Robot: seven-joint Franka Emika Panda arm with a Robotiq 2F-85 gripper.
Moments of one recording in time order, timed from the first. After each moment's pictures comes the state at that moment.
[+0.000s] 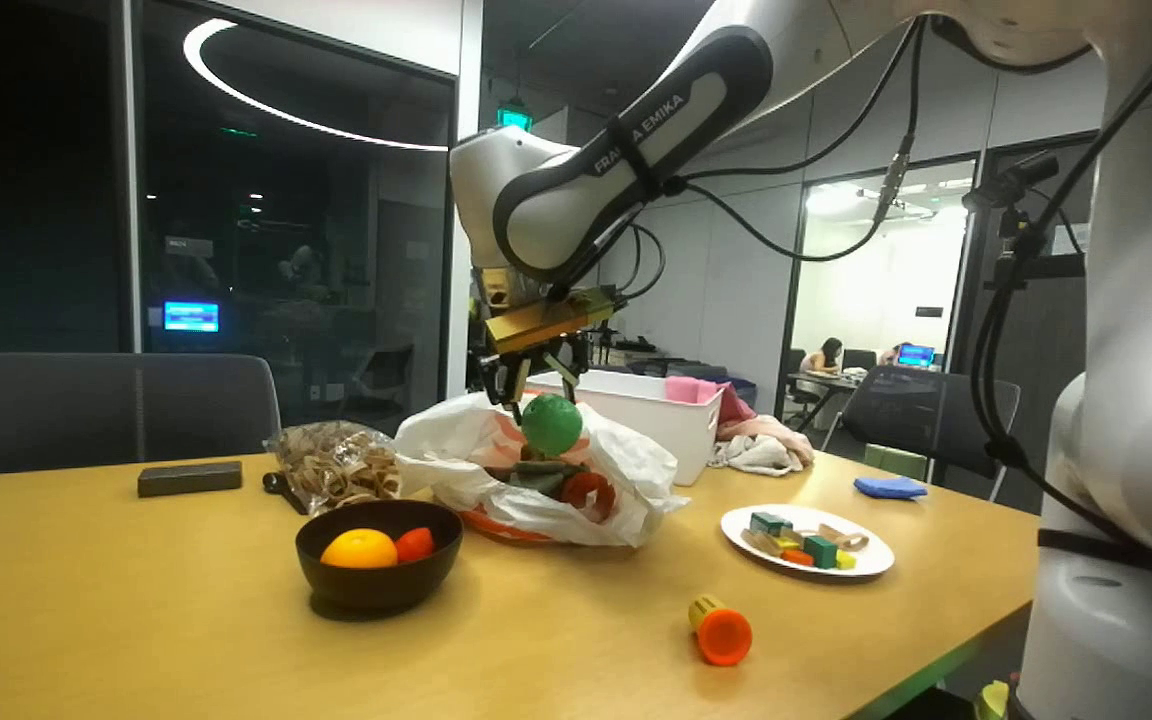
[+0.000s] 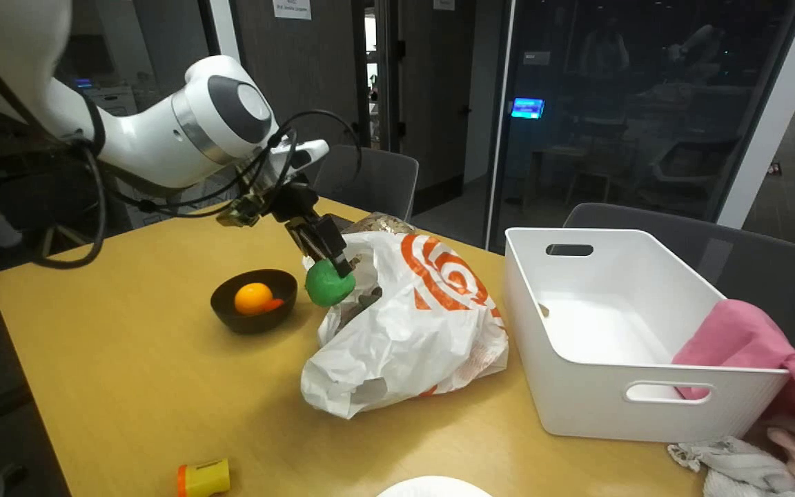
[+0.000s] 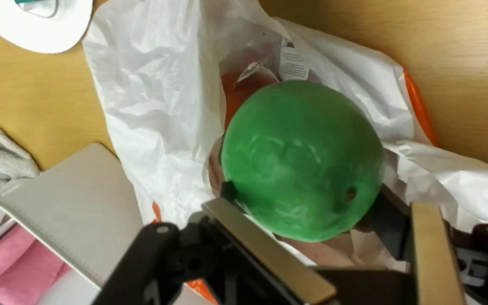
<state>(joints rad) 0.05 0.04 0.05 -2.11 -0.57 2.12 0.89</state>
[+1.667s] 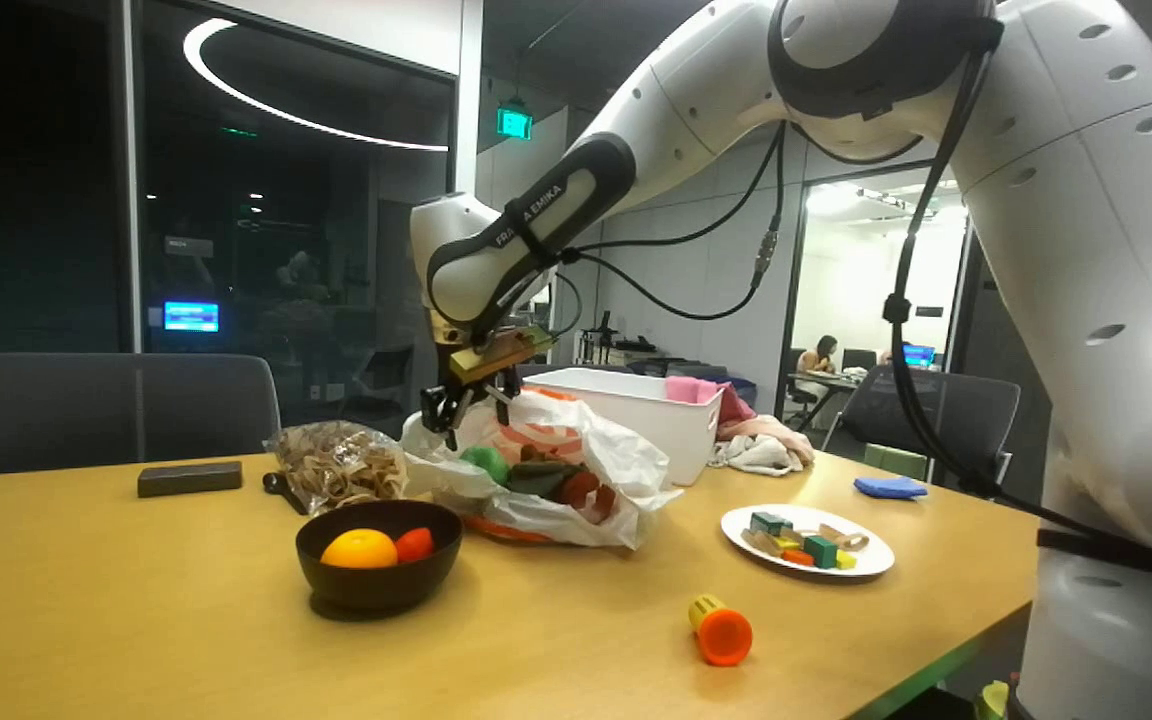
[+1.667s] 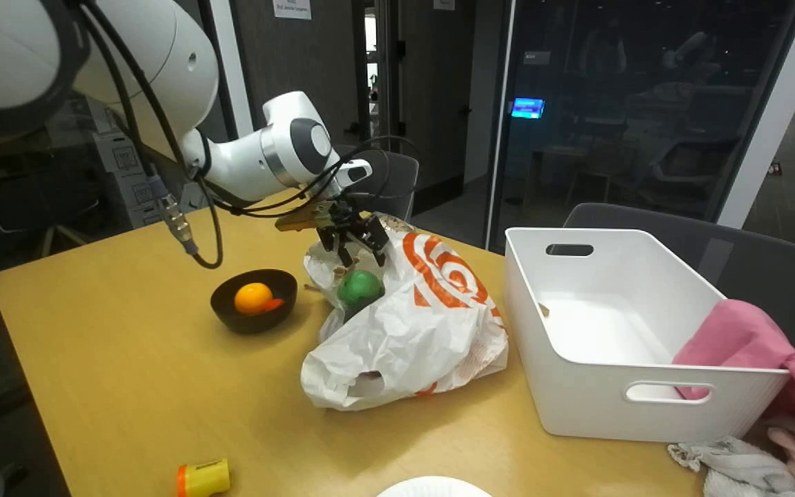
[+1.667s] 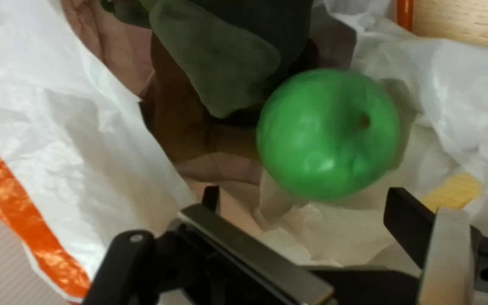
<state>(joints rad) 0.06 0.42 -0.01 -1.74 -0.46 2.24 0.46</state>
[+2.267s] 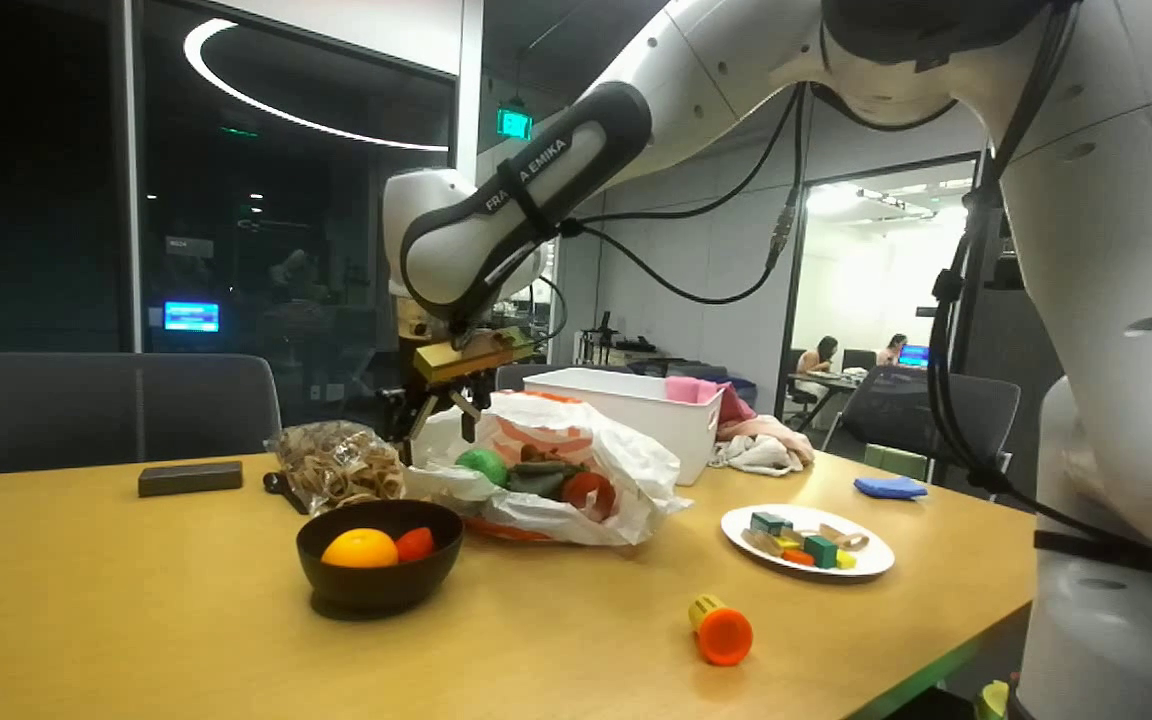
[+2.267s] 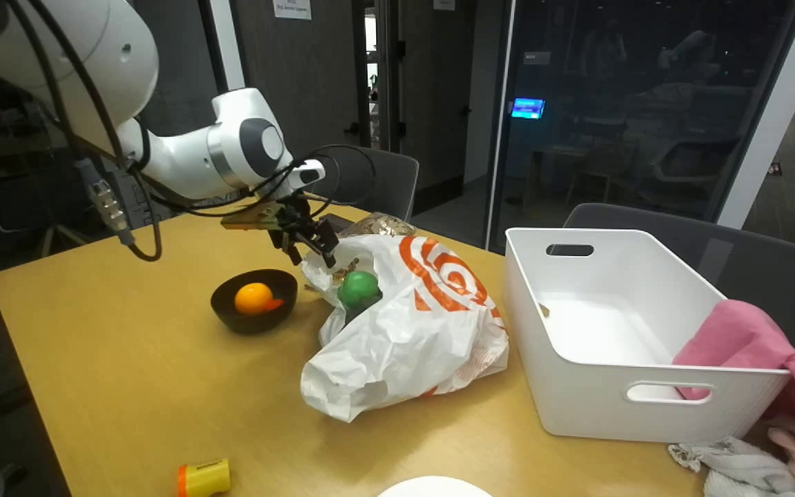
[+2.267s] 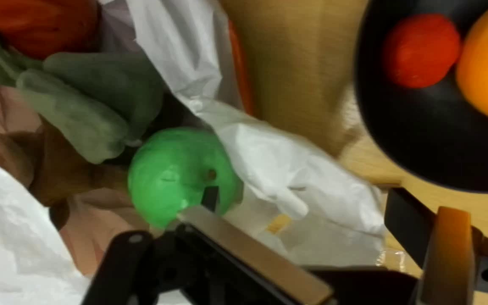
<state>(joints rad) 0.17 0.30 0.01 -1.90 -0.36 2.30 0.49</state>
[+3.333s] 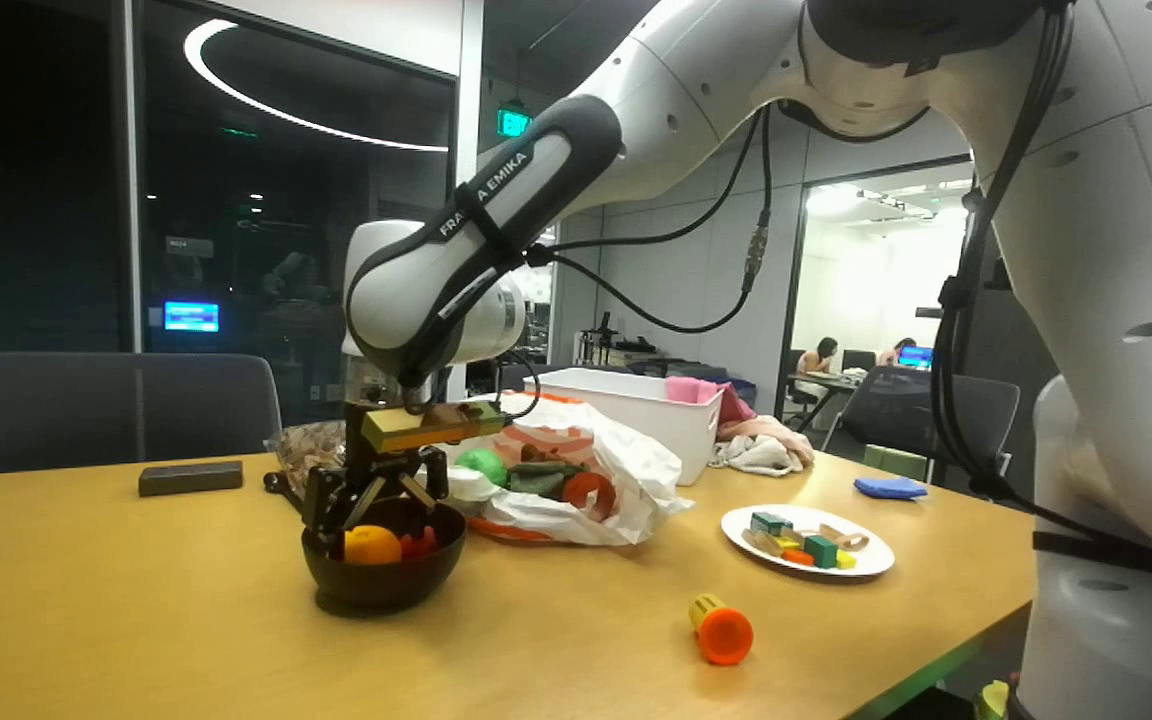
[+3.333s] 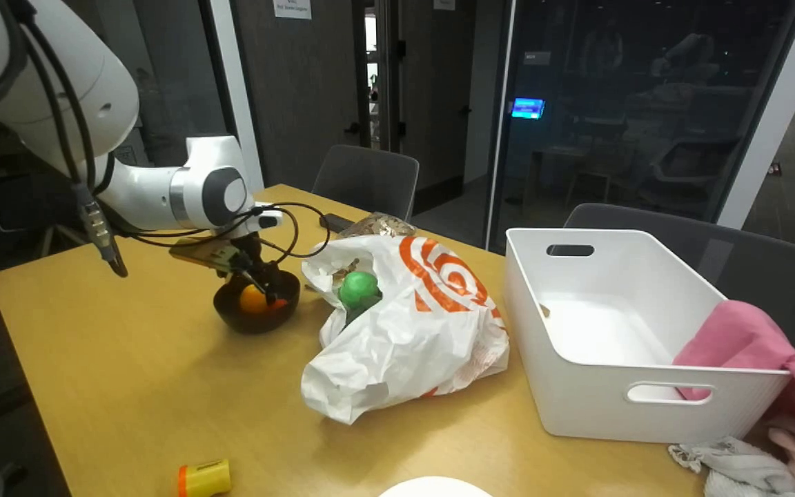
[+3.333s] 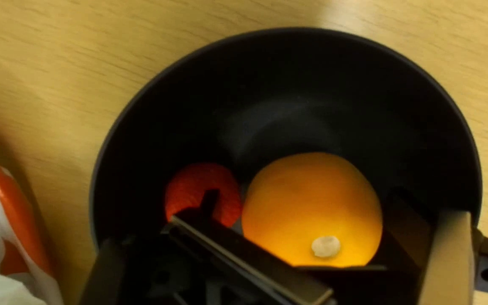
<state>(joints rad) 0.21 0.37 0.10 -2.00 -0.10 2.42 0.40</state>
